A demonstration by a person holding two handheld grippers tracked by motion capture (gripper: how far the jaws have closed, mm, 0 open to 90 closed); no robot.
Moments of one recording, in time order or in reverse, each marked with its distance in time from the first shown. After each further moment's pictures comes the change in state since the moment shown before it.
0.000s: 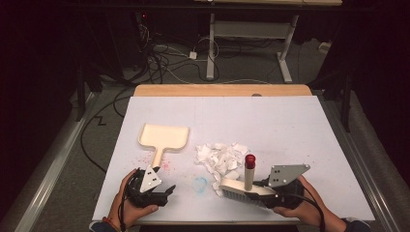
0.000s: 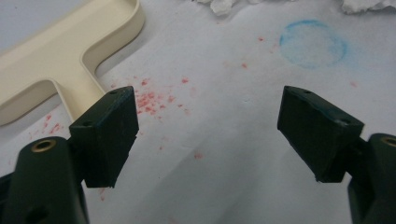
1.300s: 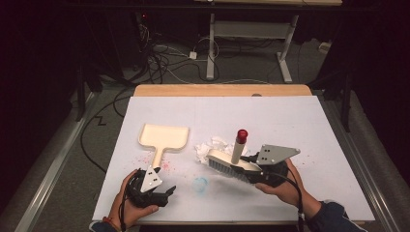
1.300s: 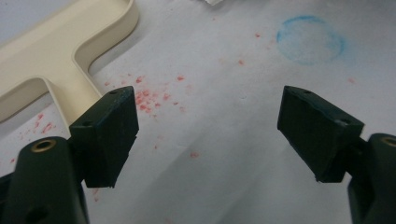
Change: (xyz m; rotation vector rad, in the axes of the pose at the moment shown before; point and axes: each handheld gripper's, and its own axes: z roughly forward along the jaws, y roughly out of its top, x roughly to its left) left arm 0.000 -0.001 0.002 0.008 -0.013 0.002; right arm -0.026 0.035 0.020 -0.189 -0.137 -0.008
